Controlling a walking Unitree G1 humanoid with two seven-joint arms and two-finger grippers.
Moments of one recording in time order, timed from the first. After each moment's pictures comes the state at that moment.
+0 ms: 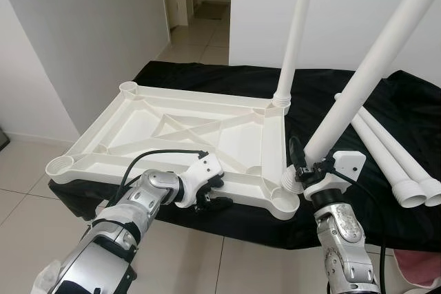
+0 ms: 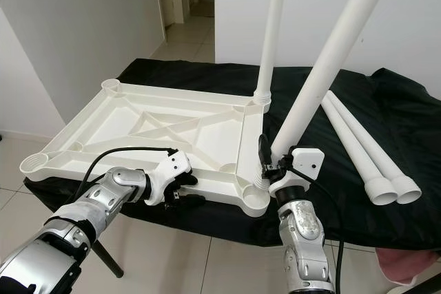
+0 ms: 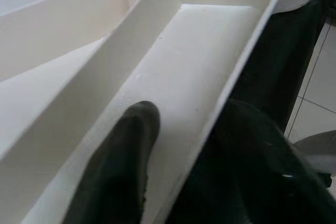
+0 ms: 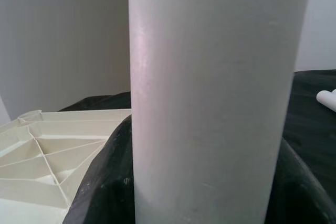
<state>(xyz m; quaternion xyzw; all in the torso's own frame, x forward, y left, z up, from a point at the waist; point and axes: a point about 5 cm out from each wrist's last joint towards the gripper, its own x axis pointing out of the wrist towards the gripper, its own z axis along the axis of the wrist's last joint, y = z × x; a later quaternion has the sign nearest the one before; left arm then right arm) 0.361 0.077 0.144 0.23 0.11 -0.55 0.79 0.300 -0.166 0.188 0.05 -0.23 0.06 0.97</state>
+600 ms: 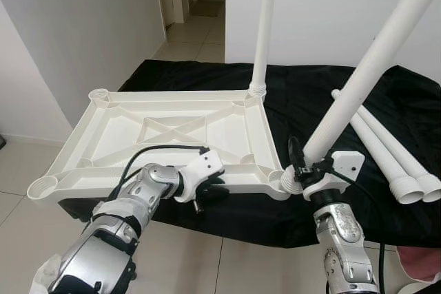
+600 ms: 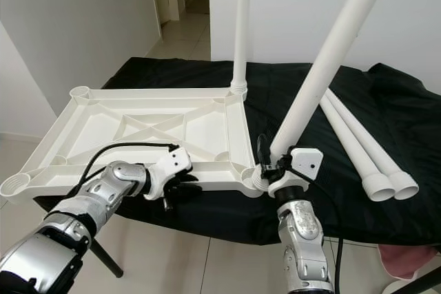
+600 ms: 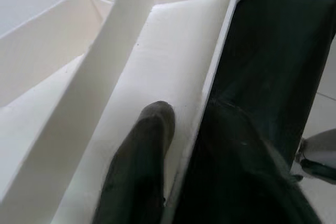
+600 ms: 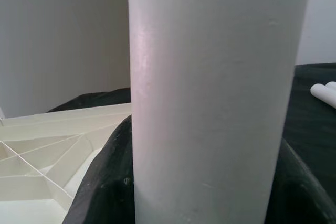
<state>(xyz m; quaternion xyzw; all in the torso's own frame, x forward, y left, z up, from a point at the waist) 0.366 0.080 0.153 0.24 0.09 -0.54 0.80 0.300 -0.165 0.188 0.05 -0.23 0.06 0.97</state>
